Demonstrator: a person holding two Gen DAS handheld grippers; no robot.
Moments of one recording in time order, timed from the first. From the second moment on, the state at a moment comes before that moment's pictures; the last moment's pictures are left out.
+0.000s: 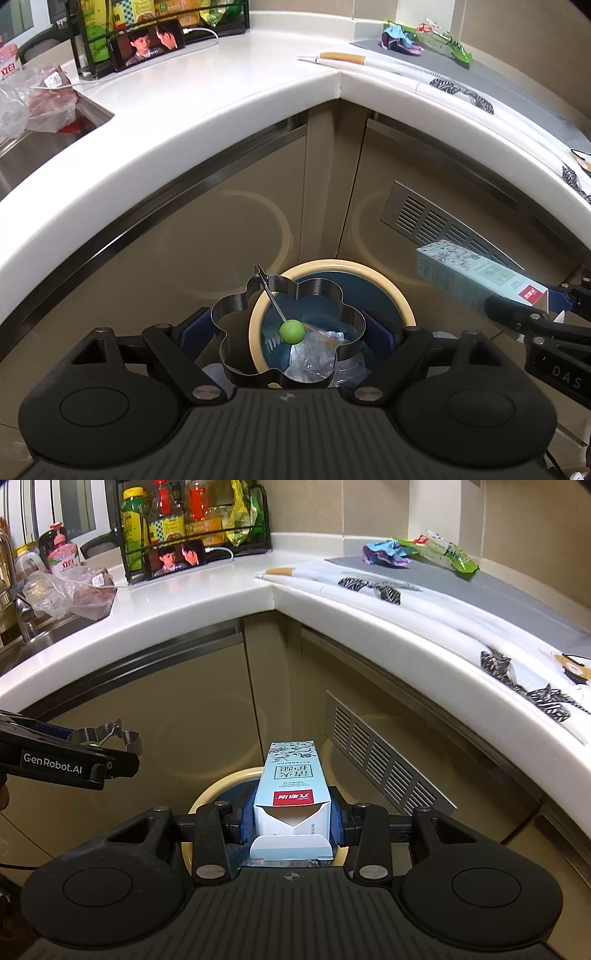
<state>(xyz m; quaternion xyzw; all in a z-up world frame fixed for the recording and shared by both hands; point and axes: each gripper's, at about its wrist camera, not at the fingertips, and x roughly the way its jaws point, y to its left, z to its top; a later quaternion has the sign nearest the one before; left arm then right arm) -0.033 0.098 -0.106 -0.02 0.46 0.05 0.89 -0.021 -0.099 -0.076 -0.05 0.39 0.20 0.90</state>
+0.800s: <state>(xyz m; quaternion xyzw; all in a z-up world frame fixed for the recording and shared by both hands) 0.038 0.092 -0.185 -0.02 0.54 0.02 0.84 0.036 -0.061 -0.157 -0.09 0.49 0.19 0.85</state>
